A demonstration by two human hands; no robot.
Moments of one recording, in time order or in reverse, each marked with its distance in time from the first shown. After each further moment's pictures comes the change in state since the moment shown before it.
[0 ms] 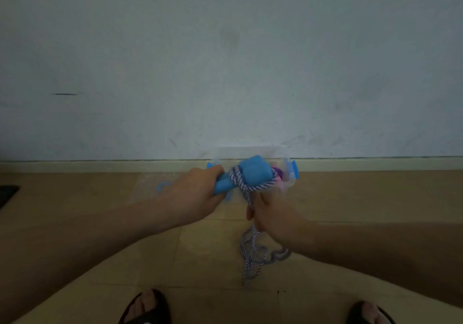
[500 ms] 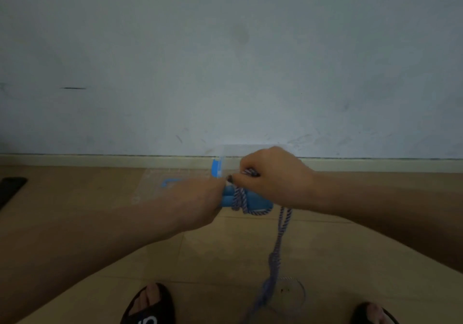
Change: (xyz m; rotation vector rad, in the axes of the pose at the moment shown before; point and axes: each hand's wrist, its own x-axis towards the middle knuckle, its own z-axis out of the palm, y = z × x) left_hand -0.009 -0.007 0.007 0.390 -0.168 0.002; right_hand 0.015 -0.066 -0.041 -0.562 0.064 -0.493
